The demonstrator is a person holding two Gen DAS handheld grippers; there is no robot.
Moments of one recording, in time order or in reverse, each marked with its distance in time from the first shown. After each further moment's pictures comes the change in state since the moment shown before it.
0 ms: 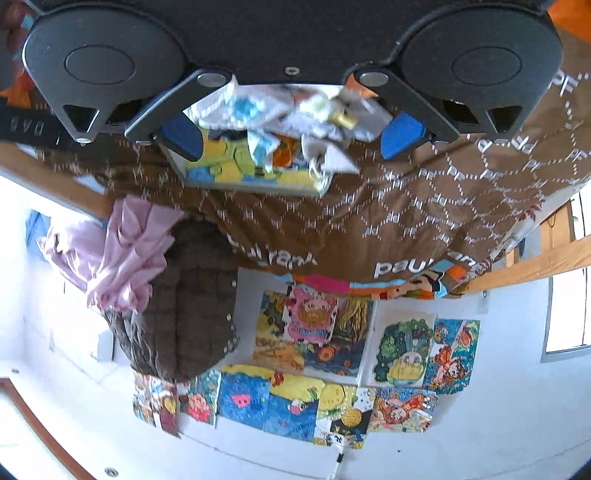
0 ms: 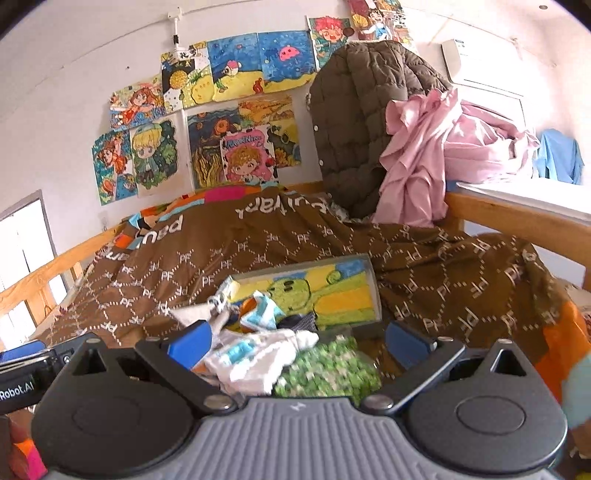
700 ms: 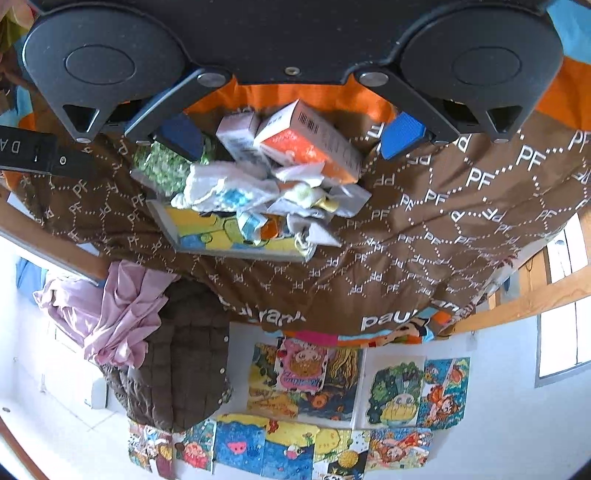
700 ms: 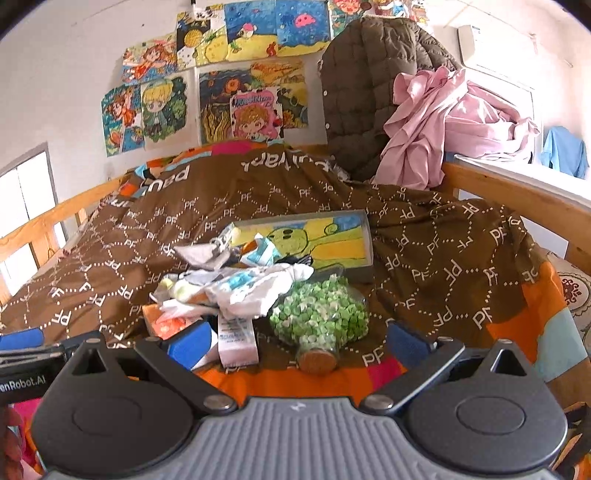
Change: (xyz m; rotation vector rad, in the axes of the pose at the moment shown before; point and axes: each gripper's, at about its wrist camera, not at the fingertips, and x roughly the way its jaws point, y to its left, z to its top) left arm -0.042 0.004 -0.047 0.022 0.161 0.047; right arm -0.028 0.007 -0.036 -0.081 0.124 -0.012
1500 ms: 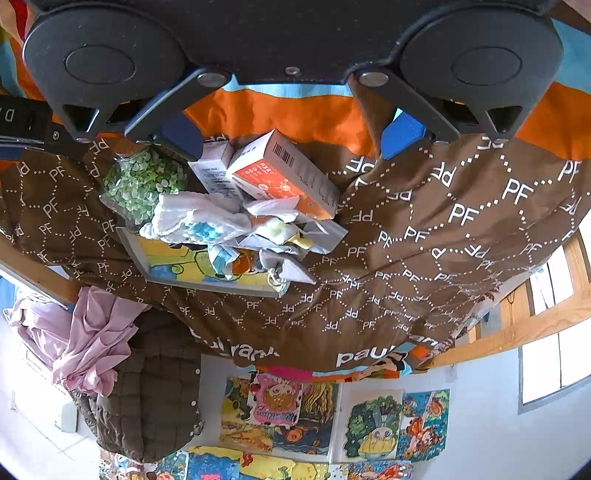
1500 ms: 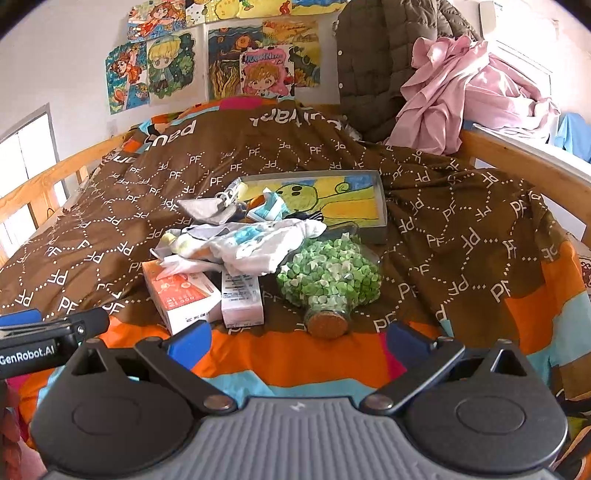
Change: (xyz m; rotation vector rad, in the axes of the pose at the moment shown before) left arm 0.020 0.004 -0.005 -0.032 0.115 0.083; right arm 0.024 0.009 -0.007 -0.046 0.129 0.020
